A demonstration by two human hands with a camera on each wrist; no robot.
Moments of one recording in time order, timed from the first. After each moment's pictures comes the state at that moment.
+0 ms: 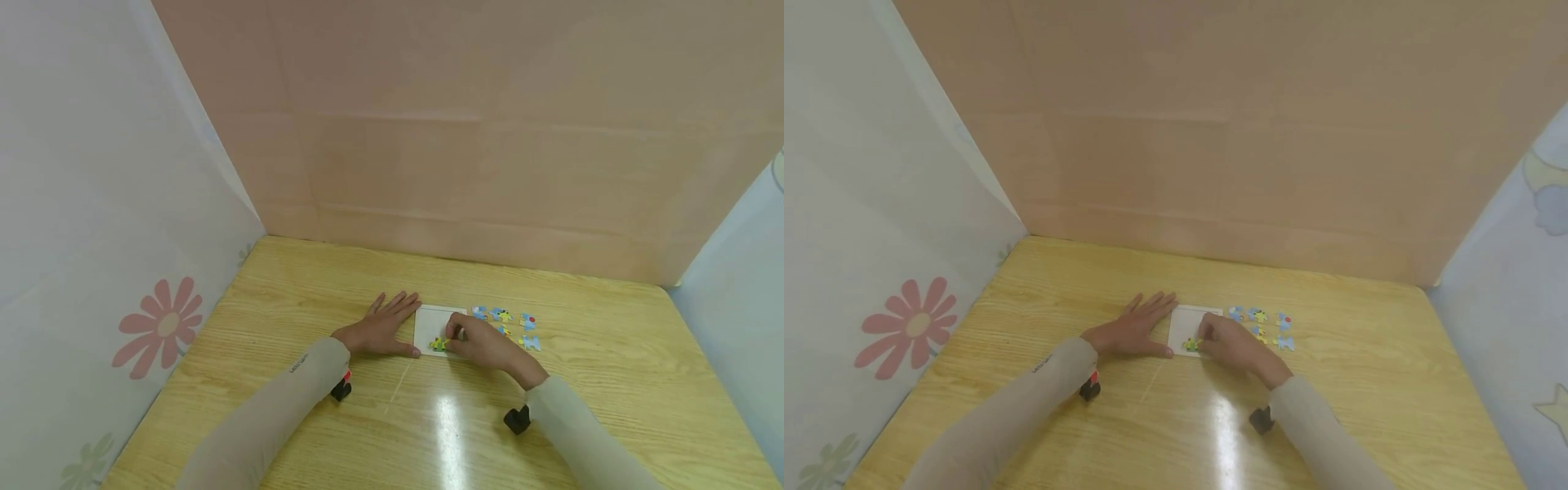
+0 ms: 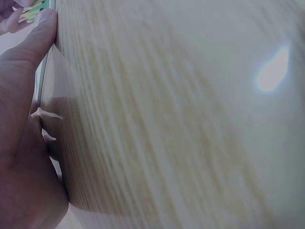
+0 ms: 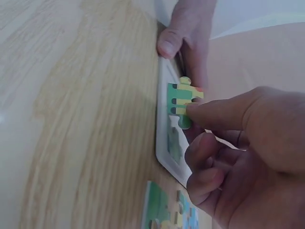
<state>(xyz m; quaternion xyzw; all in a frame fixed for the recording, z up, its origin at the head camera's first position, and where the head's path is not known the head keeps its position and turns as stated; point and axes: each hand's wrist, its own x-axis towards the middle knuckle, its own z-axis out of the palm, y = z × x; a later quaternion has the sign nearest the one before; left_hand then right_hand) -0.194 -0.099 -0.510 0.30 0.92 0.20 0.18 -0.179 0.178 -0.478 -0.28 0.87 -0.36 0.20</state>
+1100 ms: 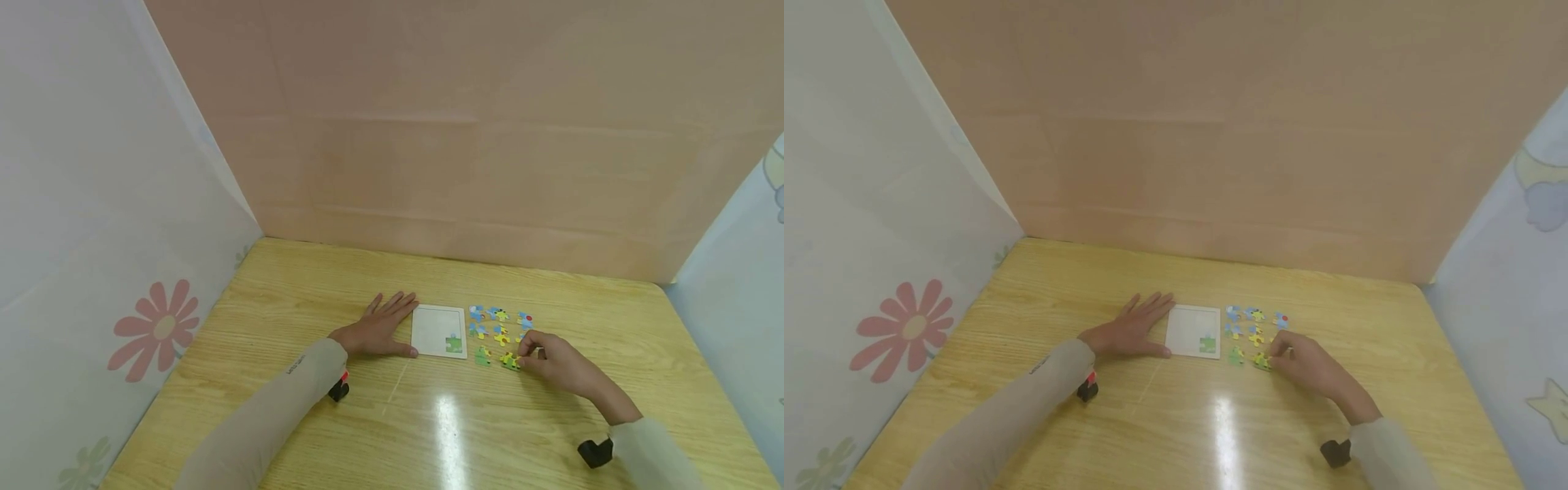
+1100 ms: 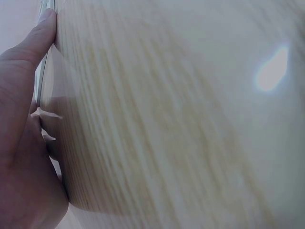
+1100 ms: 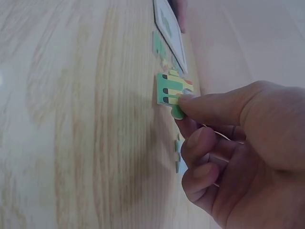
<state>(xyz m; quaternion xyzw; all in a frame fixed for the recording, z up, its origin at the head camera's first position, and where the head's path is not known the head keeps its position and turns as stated) -0.195 -0.100 -0.516 0.31 0.91 0.20 0.17 -0.145 0.299 -0.482 -0.19 0.89 -0.38 0.17</state>
